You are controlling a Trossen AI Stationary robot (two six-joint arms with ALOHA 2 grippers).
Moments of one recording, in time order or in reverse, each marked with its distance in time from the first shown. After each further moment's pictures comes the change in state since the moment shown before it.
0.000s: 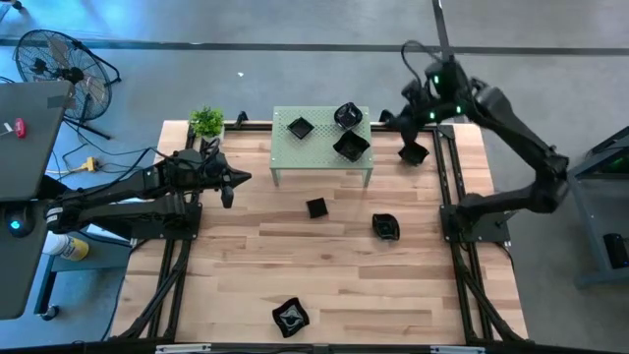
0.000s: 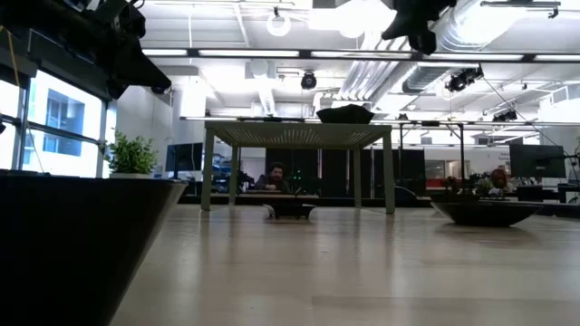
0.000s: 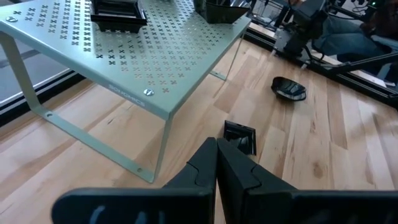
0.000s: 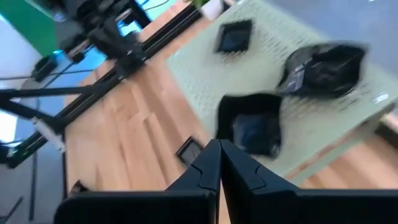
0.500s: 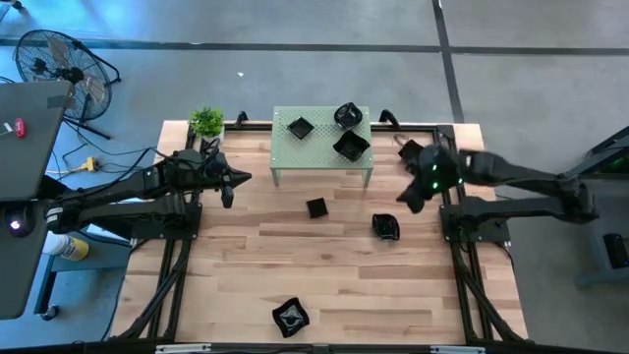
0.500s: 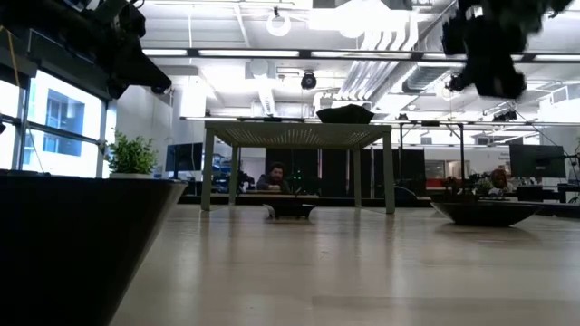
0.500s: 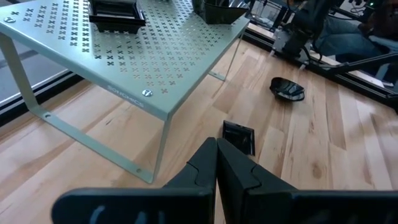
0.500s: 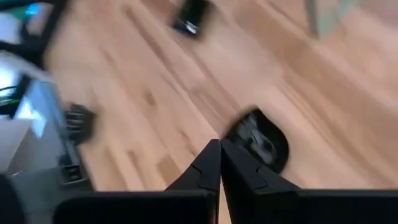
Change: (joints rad) left arm 0.000 0.000 0.000 0.003 0.007 0.000; right arm 0.476 -0.431 -0.696 0.120 0.222 0.515
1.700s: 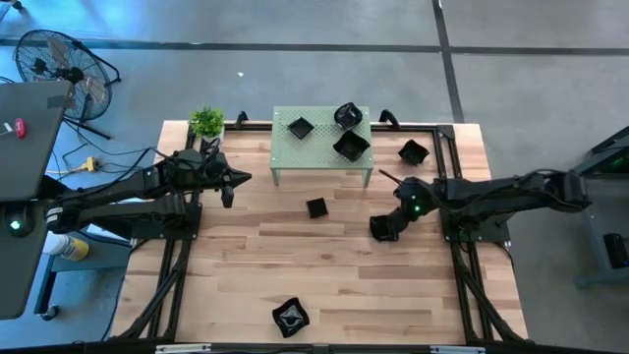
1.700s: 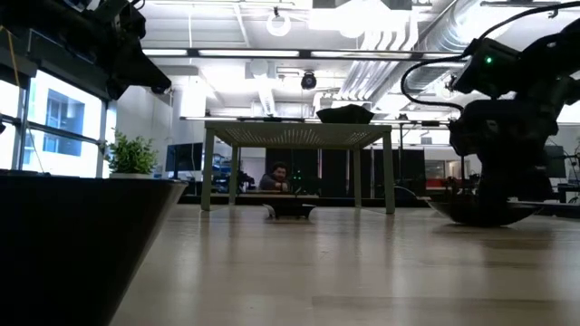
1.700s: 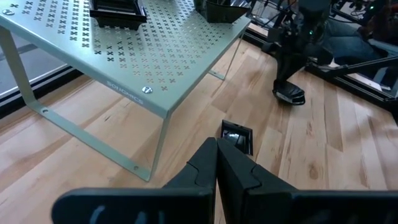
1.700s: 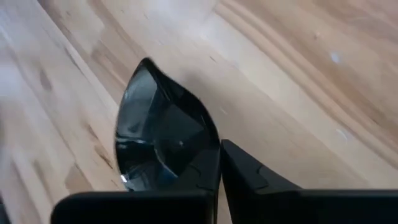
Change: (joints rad) left arm 0.000 0.002 0.000 -0.003 -0.001 -0.026; right arm 0.078 0.174 -0.524 0.594 0.055 0.144
